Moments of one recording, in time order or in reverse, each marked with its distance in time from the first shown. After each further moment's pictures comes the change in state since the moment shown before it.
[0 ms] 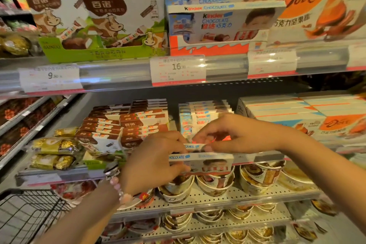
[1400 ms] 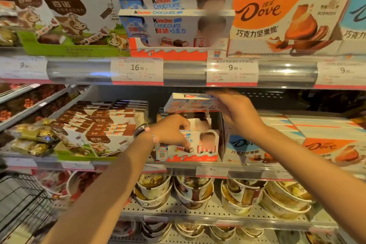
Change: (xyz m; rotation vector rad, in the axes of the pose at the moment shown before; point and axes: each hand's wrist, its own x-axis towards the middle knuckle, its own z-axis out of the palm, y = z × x) left_hand 0.127 0.005 0.063 0.049 -0.240 -0.348; right_hand -0.023 0.105 -0.040 -0.413 0.743 -0.210
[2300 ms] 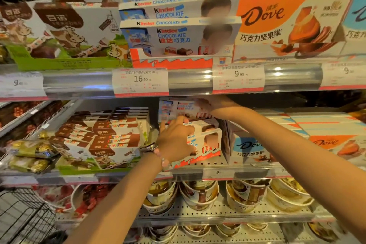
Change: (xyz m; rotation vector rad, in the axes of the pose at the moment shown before) left_hand -0.009 0.004 0.012 0.249 0.165 -0.025; right_hand 0.053 0.010 0.033 0.167 -0.546 0.469
